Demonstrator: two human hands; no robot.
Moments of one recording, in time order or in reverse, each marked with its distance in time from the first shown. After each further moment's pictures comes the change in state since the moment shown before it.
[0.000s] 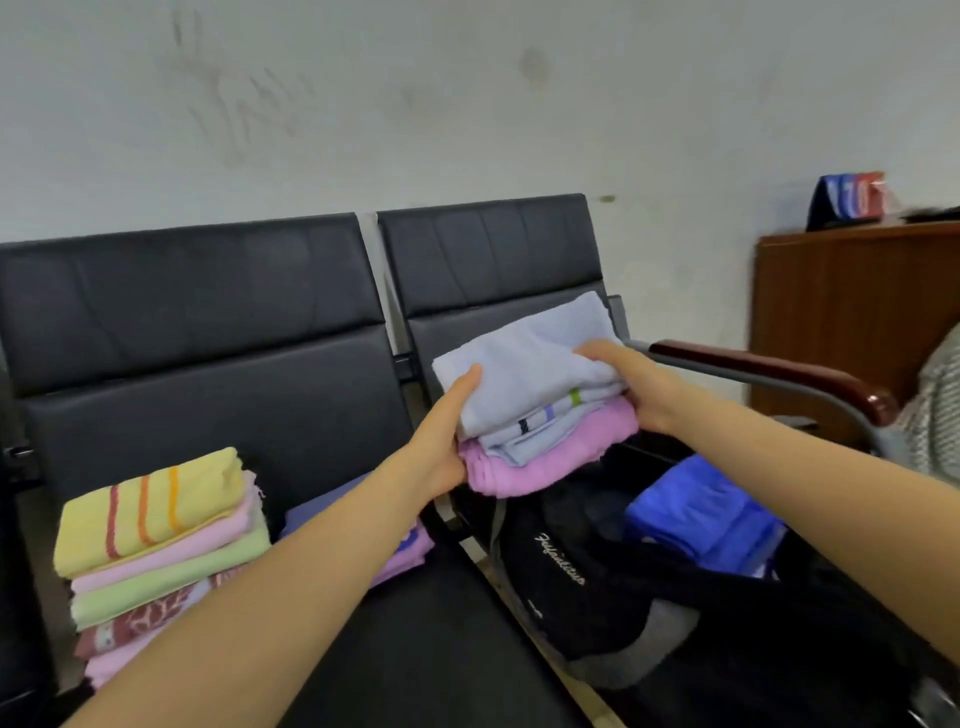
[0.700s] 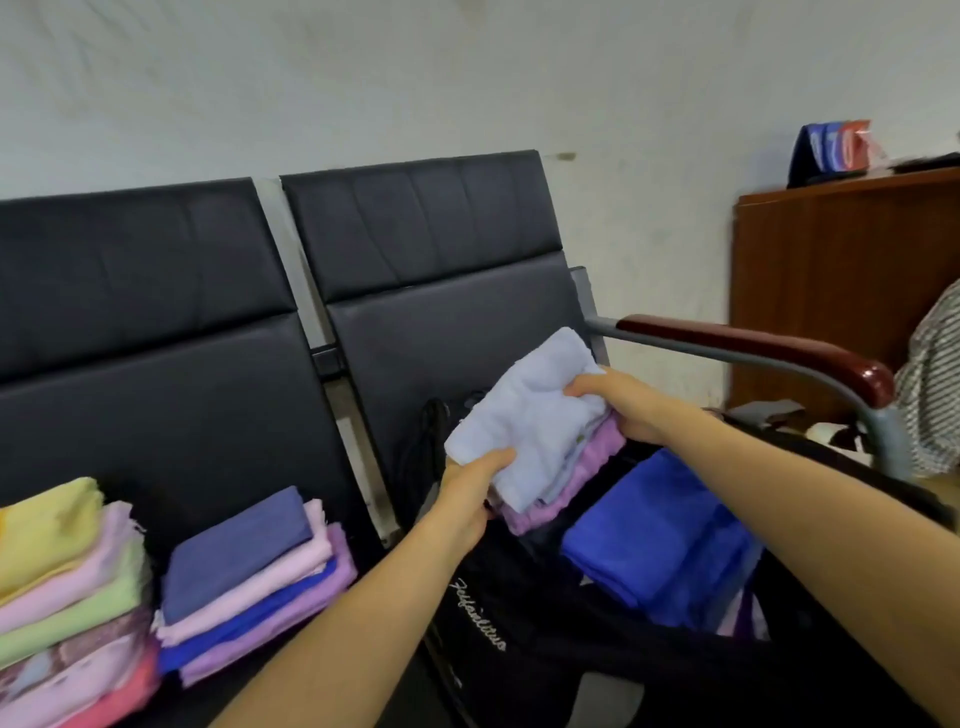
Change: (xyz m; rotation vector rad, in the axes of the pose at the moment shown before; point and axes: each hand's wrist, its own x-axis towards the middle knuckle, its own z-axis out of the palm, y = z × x) left_hand 0.121 -0.126 0.034 0.110 0.136 0.027; right_hand 0.086 0.075 -0.105 -0.140 -0.019 0.071
